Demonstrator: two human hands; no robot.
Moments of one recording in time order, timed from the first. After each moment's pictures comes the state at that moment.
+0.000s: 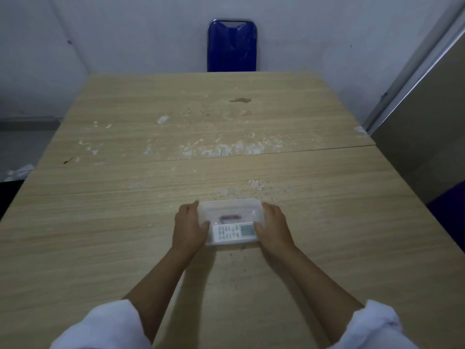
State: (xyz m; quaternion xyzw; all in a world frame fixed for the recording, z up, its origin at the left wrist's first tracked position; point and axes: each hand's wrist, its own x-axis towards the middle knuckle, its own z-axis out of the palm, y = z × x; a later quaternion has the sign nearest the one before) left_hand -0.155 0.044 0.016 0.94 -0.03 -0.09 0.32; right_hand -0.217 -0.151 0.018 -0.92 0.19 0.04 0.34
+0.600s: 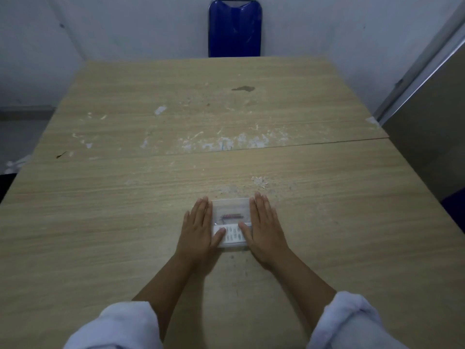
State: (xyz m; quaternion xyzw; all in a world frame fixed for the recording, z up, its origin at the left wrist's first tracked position) left_hand -0.158 0.042 -0.024 0.96 -0.20 -0.11 0.18; right_hand -0.205 -0.143 -0.029 -0.98 0.06 0.06 0.20
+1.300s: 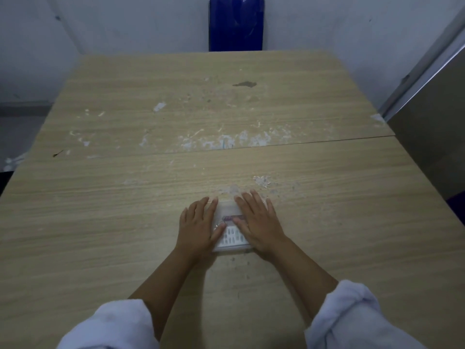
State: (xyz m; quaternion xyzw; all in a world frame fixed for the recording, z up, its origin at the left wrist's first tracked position) left_hand -0.142 0.039 -0.021 0.97 -0.18 -0.10 0.16; right_hand -0.175 -0.144 -0.021 -0.98 -0.03 0.08 0.17
